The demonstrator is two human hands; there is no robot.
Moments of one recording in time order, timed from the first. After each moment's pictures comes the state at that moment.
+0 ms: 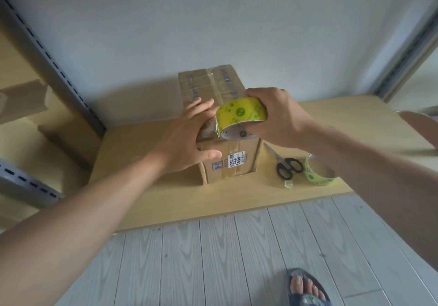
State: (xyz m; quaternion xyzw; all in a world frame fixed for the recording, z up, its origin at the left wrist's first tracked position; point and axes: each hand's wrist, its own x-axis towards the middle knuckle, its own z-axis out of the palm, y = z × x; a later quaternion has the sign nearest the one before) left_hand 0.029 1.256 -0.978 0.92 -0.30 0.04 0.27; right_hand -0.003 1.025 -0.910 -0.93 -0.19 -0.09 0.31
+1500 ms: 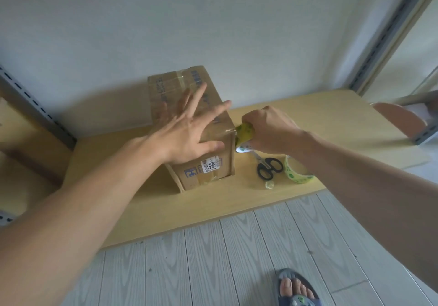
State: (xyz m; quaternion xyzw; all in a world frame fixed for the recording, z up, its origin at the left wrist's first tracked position) left_hand 0.041 1.194 -0.948 0.94 -0.32 -0.06 0.07; right_hand 0.019 0.971 -0.961 -0.99 -0.10 -0.02 0.12
